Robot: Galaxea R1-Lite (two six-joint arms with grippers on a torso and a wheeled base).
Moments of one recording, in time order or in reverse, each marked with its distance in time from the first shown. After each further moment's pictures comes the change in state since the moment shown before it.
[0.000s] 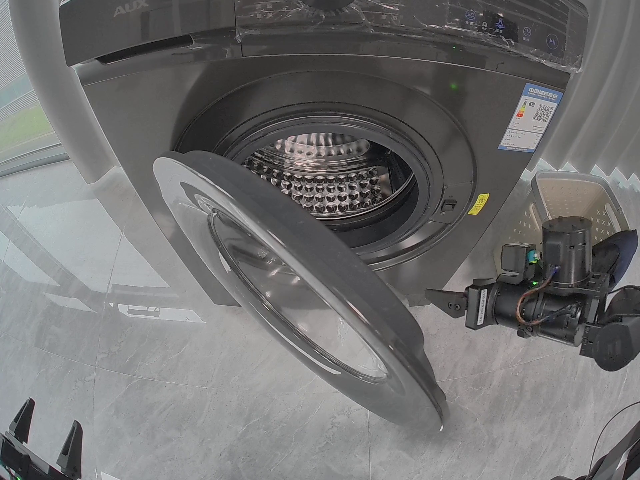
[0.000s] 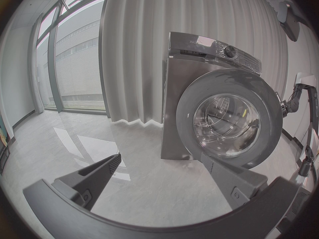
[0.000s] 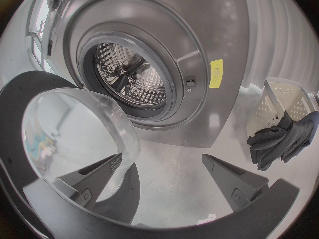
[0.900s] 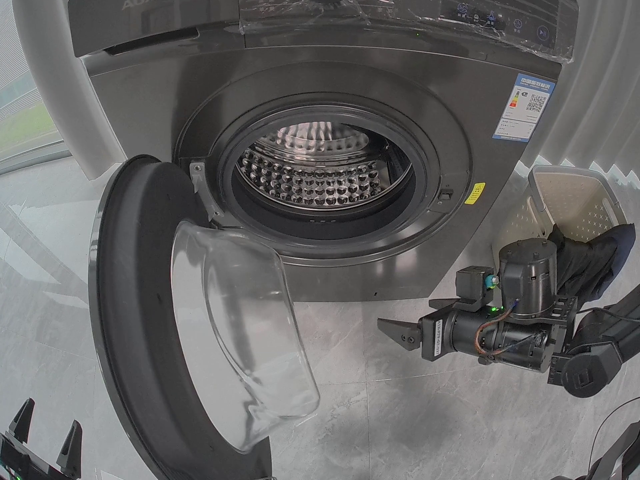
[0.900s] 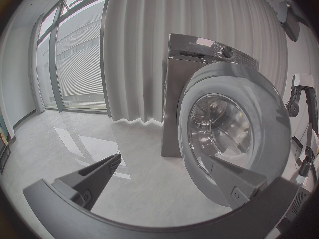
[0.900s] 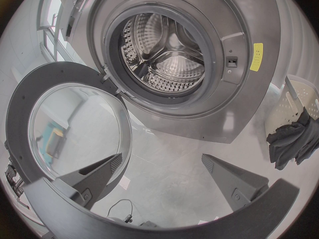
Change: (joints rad) left arm 0.000 0.000 0.000 0.000 0.000 0.000; right arm 0.160 0.107 -0.004 -0.092 -0.007 0.007
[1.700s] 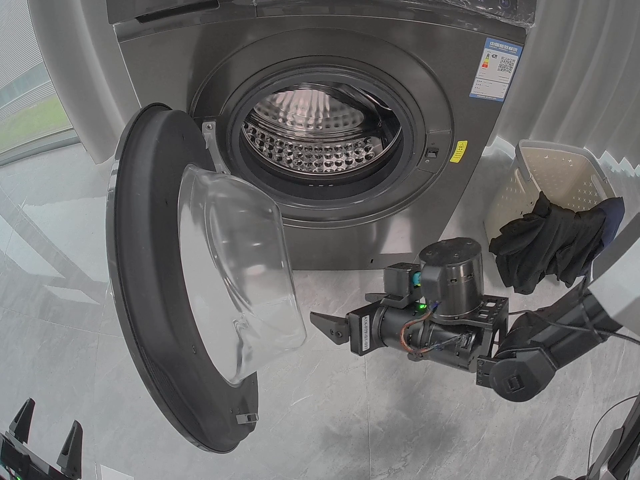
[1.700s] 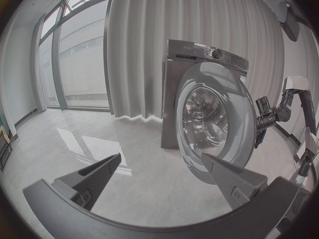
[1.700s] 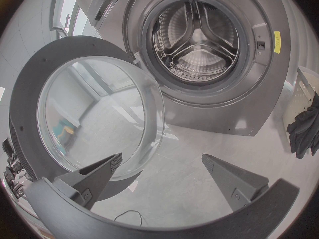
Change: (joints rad) left arm 0.000 0.000 0.000 0.000 0.000 0.000; right arm 0.107 0.227 -0.228 -0.065 0.000 0.021
